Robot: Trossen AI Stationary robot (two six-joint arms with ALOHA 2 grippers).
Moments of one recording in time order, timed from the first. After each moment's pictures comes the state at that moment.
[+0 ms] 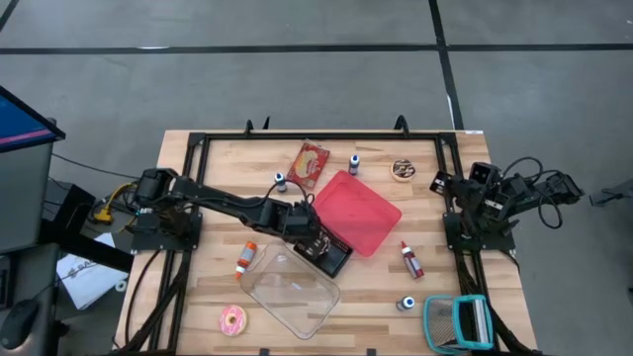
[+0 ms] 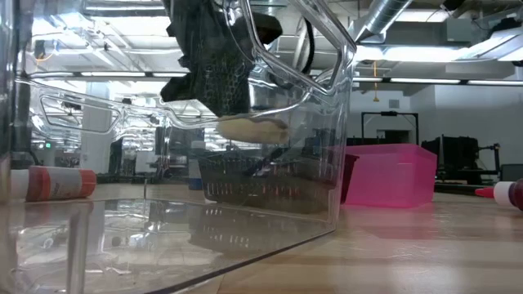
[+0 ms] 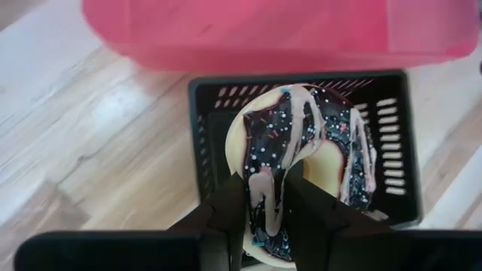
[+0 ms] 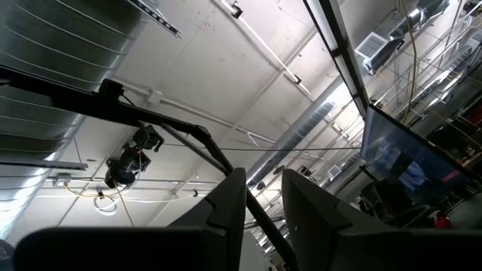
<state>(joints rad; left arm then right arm) -0.17 1.77 1.29 -0.63 -0.21 -0.97 0.30 0.29 0.21 0.88 0.21 0.67</state>
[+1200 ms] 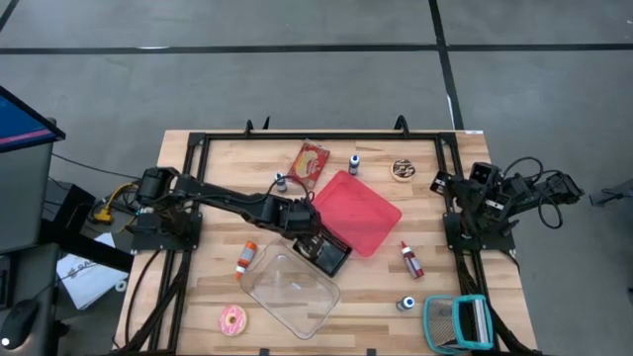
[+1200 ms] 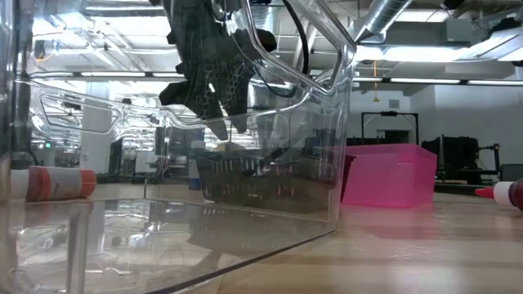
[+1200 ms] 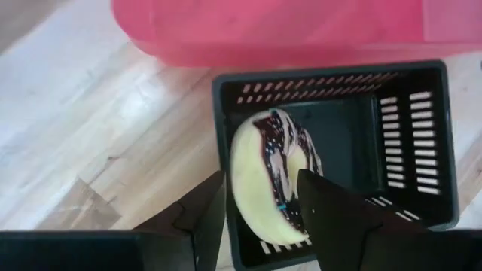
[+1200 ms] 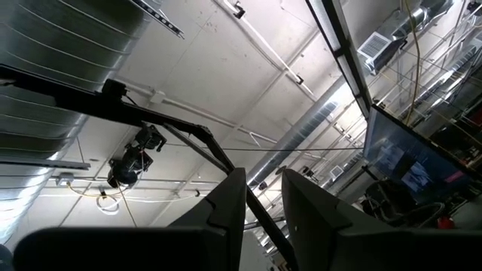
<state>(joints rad) -0.12 1.78 1.29 -0.68 -0.19 -0.92 0.30 0.29 0.21 0.89 0.20 0.67</state>
